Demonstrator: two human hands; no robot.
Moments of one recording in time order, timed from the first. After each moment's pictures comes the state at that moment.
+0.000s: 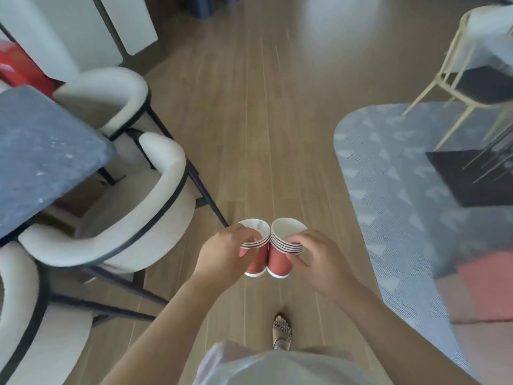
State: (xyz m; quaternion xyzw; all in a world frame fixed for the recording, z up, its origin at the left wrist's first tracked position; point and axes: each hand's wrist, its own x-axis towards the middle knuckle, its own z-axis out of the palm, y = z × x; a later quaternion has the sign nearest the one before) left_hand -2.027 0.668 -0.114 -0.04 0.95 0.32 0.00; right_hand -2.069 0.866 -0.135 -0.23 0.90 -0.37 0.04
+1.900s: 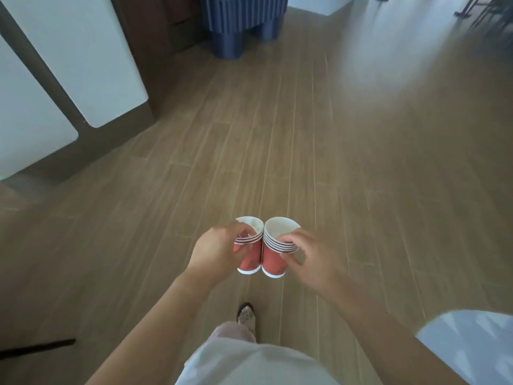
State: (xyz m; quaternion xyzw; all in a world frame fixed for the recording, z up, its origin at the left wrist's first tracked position) left_hand -3.483 0.203 -0.113 -0.13 0.93 0.35 -0.04; right_hand -3.553 0.398 -0.130 -0.31 0.88 -0.35 0.06
